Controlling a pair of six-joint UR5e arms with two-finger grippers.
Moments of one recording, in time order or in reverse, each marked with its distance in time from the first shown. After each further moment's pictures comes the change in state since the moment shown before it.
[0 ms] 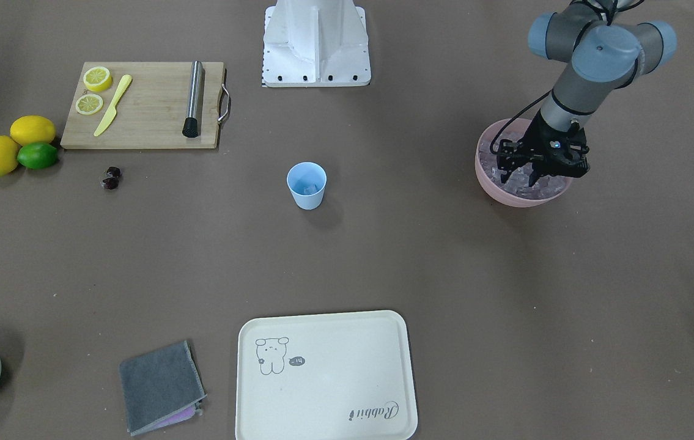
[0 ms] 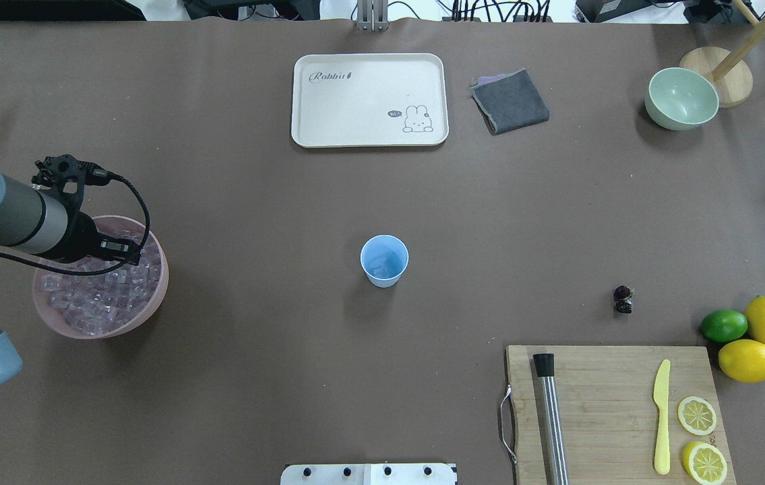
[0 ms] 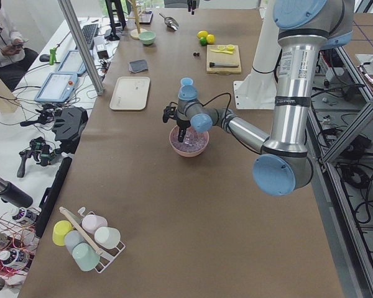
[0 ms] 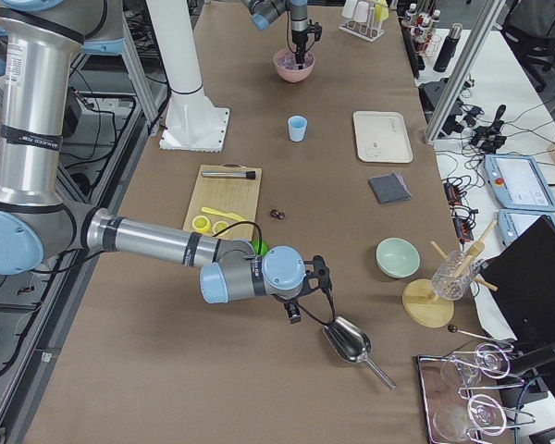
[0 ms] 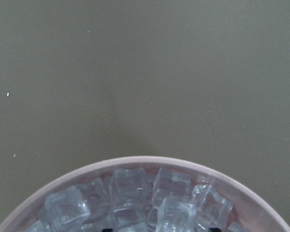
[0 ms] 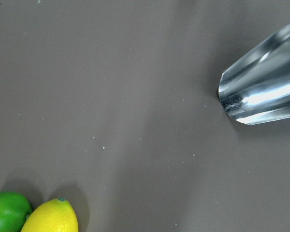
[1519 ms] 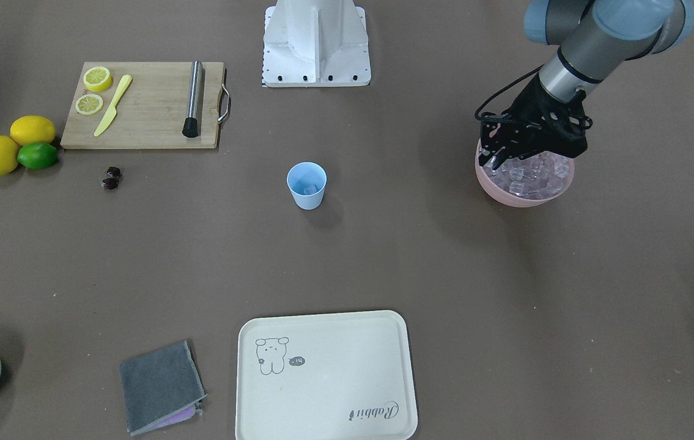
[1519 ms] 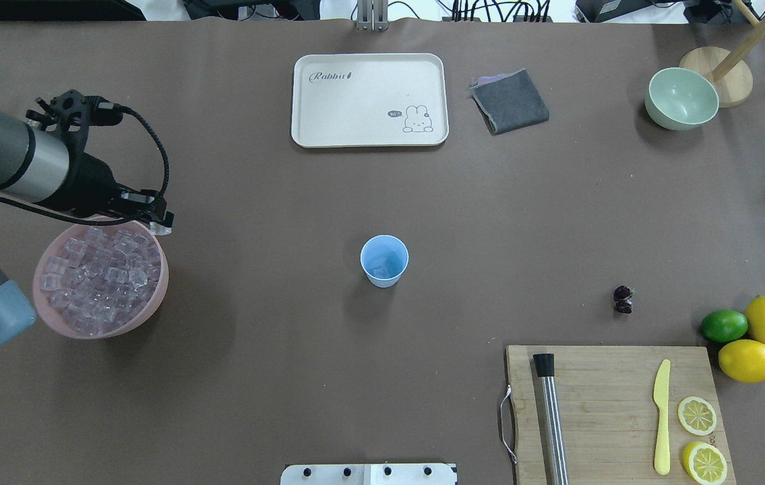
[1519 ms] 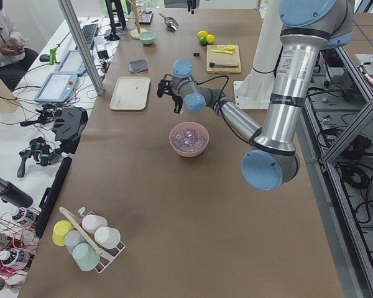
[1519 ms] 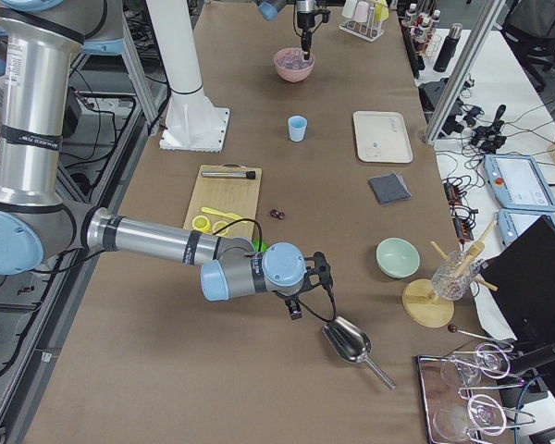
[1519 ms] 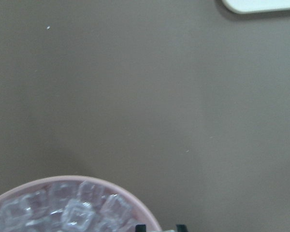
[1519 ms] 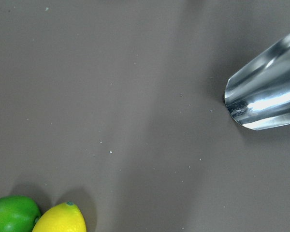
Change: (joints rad) left arm -0.080 -0.170 -0.082 0.030 -0.180 -0.083; right arm 0.000 0.000 0.015 0.000 0.006 0.015
